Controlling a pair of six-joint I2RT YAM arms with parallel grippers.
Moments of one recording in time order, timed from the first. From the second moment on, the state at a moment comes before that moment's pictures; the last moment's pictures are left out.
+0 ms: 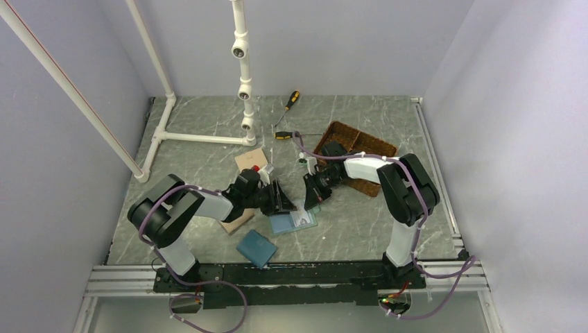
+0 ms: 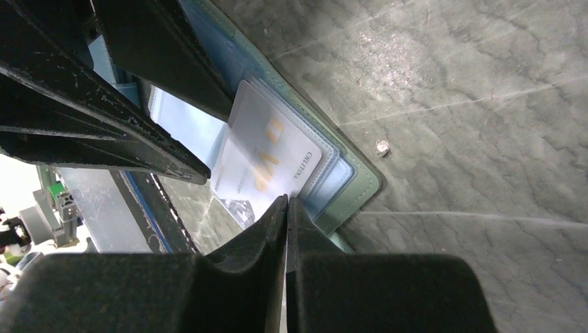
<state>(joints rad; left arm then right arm) -0.66 1.68 0.52 0.56 0.48 -0.97 0.49 1.86 1.03 -0.45 -0.77 -0.07</state>
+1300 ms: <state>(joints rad) -0.63 1.61 0.47 0.46 0.49 -0.95 0.53 1.91 1.09 -0.54 -0.80 -0.08</state>
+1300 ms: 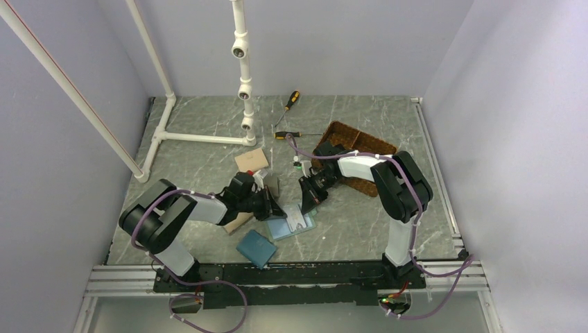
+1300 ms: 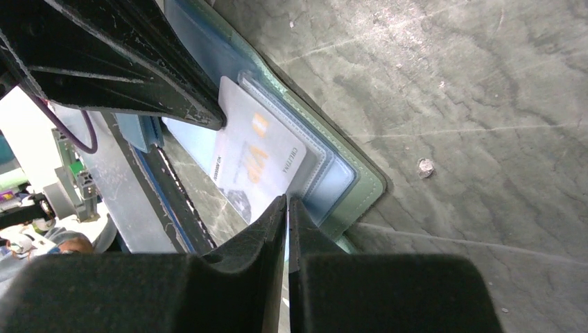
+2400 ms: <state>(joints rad) -0.57 1.76 0.40 0.77 0.60 -1.14 0.53 1.93 1.10 -0.56 -0.80 -0.08</state>
